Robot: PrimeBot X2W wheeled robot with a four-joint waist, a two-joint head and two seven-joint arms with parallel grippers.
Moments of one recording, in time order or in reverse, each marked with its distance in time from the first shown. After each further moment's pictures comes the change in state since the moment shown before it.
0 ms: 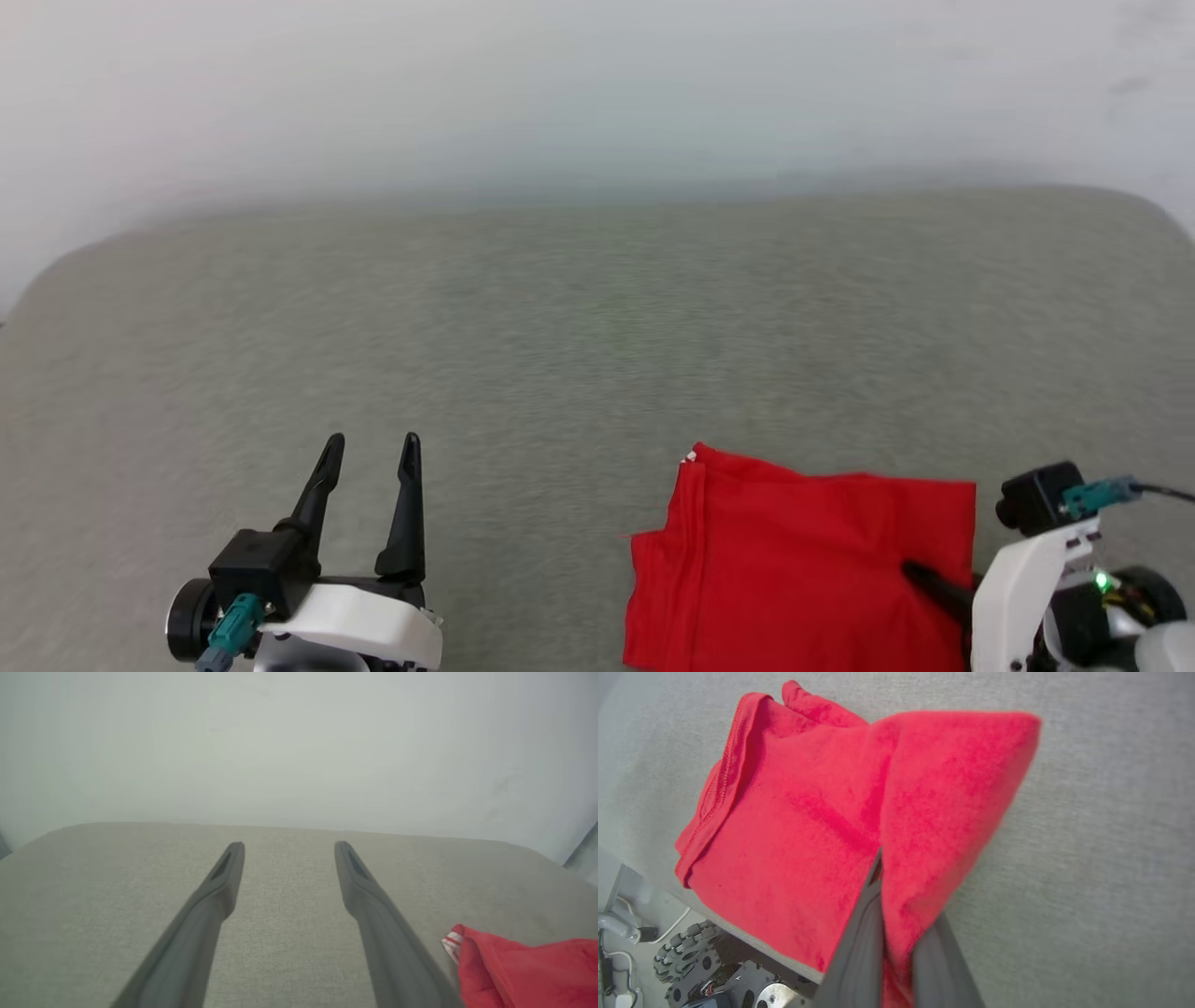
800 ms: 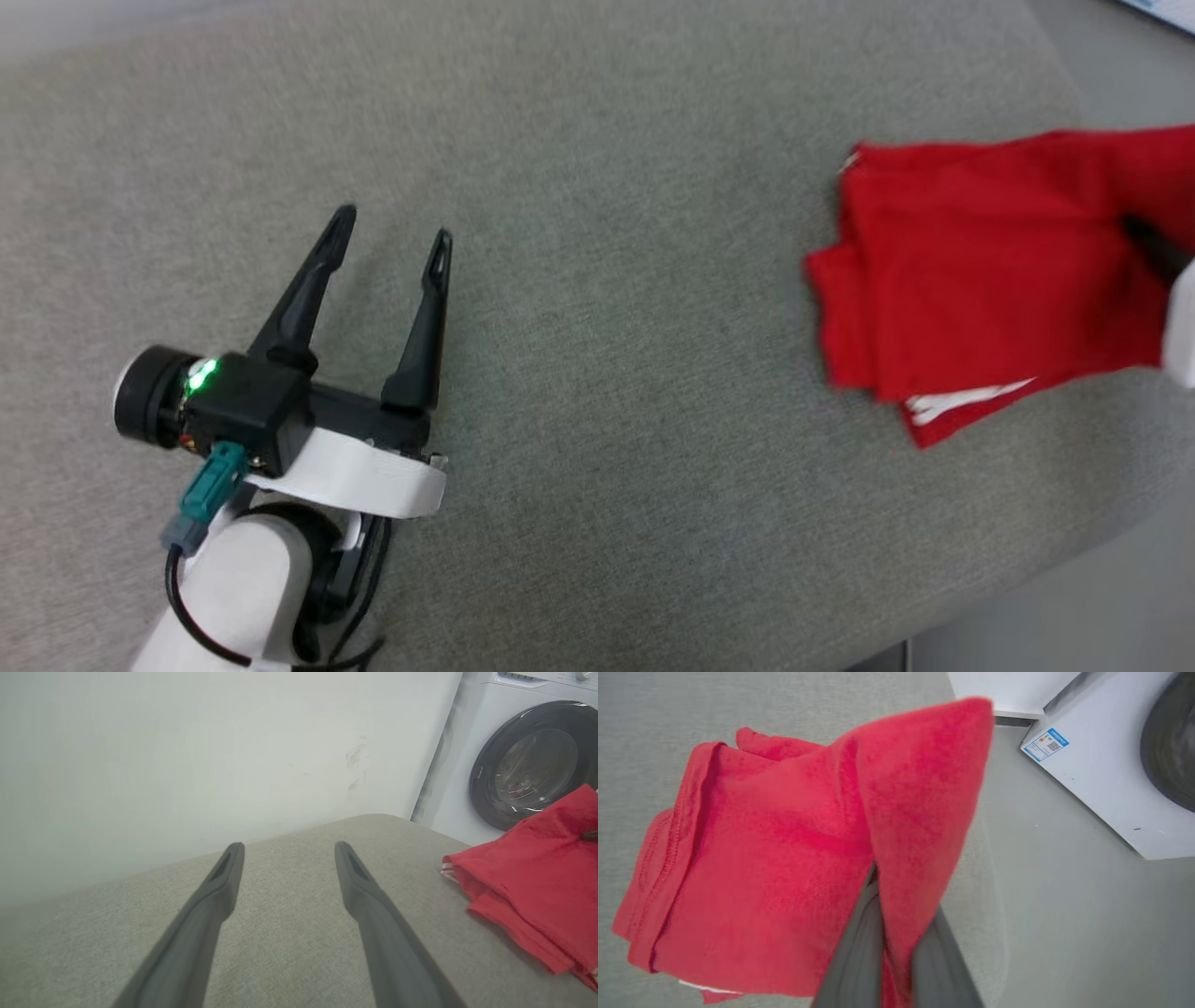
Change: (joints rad) left arm -0.274 0.095 -0.046 -0.195 0.122 -0.062 0.118; right arm -0.538 -0.199 -0.013 0.214 -0.103 0.000 -0.112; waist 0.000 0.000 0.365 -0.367
